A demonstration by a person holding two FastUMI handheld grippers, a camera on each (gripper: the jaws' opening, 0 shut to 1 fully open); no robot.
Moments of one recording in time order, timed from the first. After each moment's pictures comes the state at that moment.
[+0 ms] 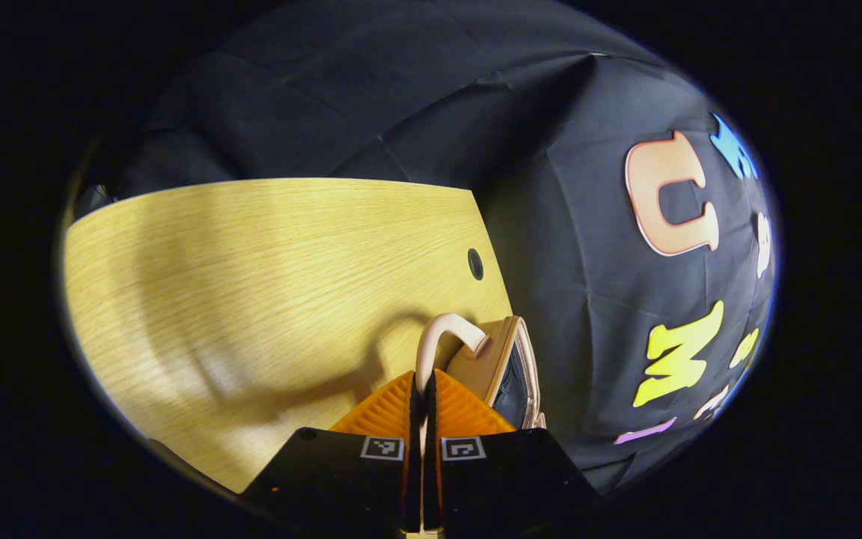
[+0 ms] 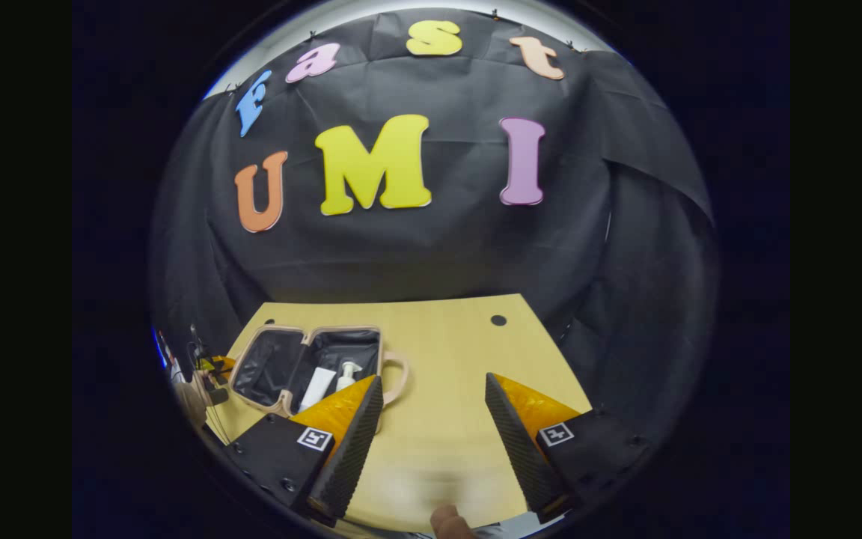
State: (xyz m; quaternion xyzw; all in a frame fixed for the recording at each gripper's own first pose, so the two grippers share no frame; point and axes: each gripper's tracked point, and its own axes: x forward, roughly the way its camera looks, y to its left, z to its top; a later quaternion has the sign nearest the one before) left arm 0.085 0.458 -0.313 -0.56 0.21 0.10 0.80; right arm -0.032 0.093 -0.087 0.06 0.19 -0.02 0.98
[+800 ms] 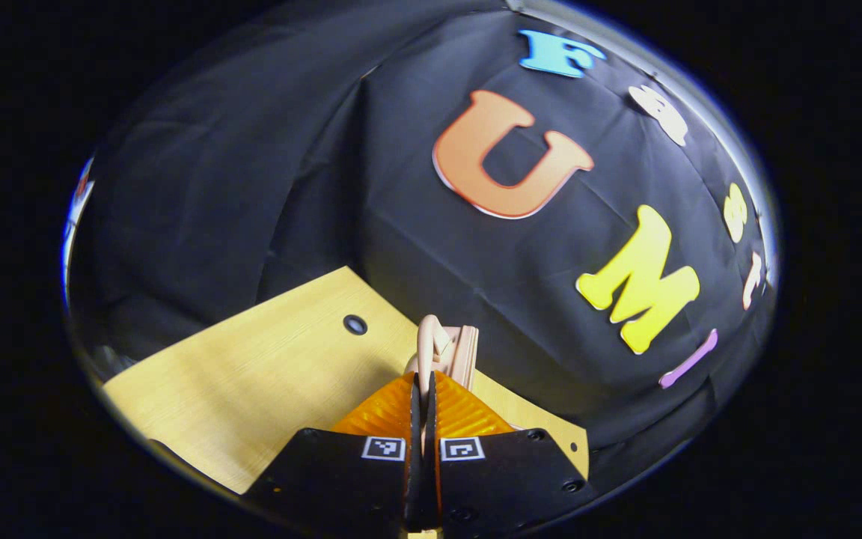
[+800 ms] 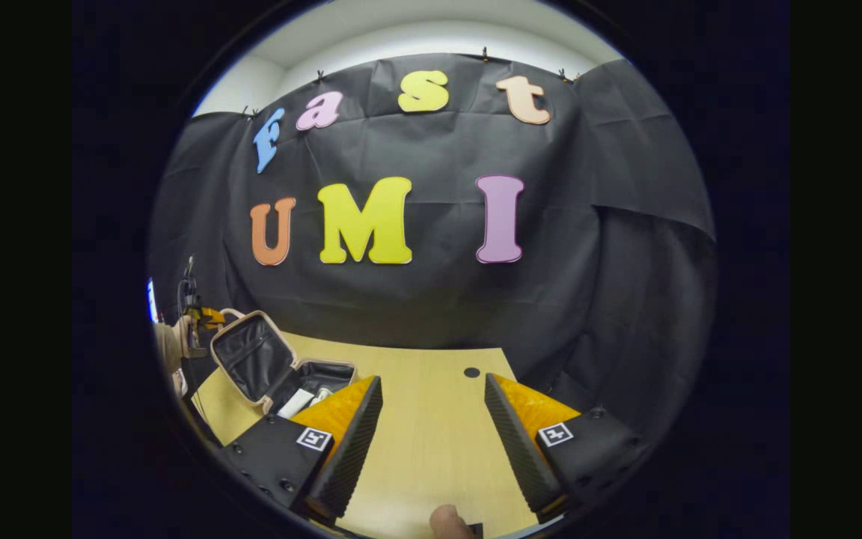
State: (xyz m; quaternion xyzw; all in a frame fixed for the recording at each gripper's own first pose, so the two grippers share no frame) left arm 0.090 0.370 -0.110 -0.30 0.12 0.09 0.94; right arm -0.053 -0.030 -0.033 0.03 0.08 0.04 1.00
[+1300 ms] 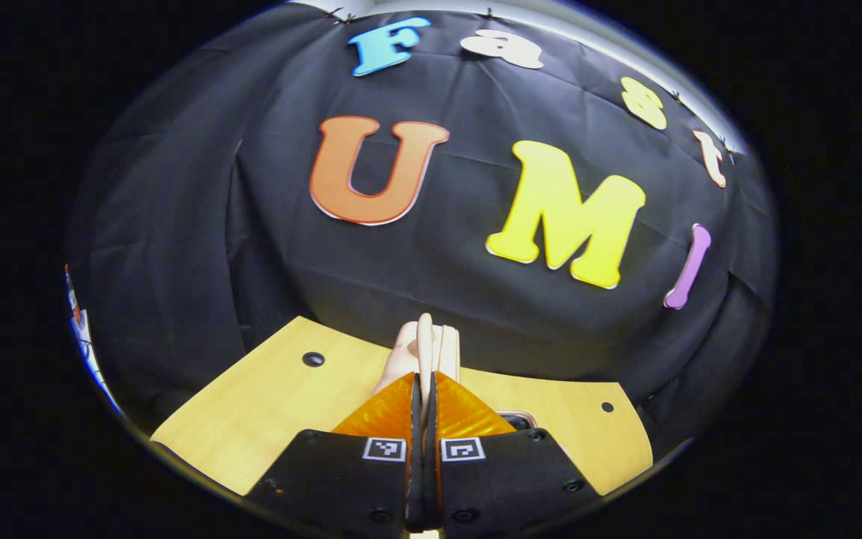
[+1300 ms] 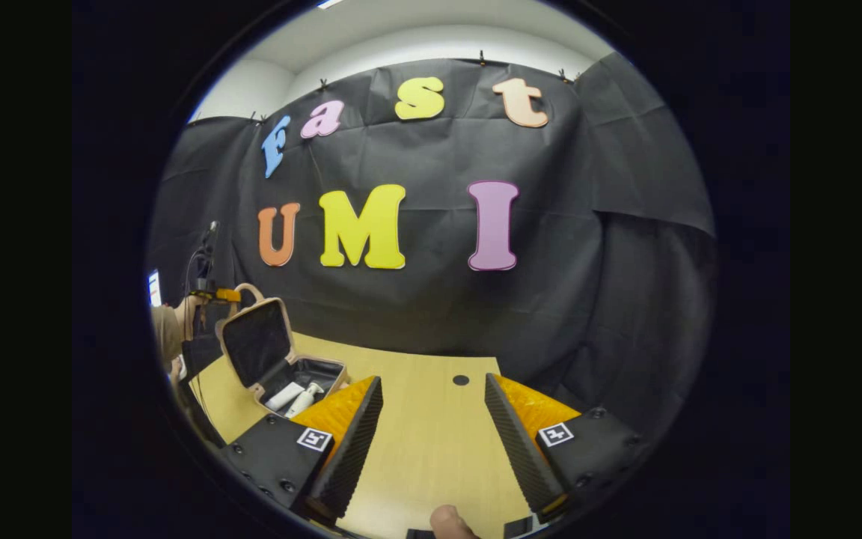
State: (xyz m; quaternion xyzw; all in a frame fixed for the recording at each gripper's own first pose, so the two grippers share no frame) left arm 0.099 0.230 -0.055 -0.12 0.10 0.05 0.99; right arm -0.051 -0.103 -0.034 0.01 0.07 0.08 0.99
